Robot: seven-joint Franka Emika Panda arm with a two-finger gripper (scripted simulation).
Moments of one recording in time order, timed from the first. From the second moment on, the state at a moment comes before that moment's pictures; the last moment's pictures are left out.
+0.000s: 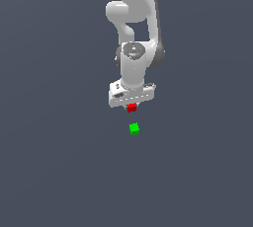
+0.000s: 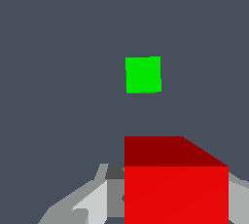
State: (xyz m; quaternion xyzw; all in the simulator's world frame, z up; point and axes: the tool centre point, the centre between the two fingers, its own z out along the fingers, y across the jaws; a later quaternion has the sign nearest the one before) arm -0.056 0.022 0.116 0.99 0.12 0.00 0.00
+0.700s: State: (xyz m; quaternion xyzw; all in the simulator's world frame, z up) arm -0.028 0.028 0.095 0.99 0.12 0.00 0.00
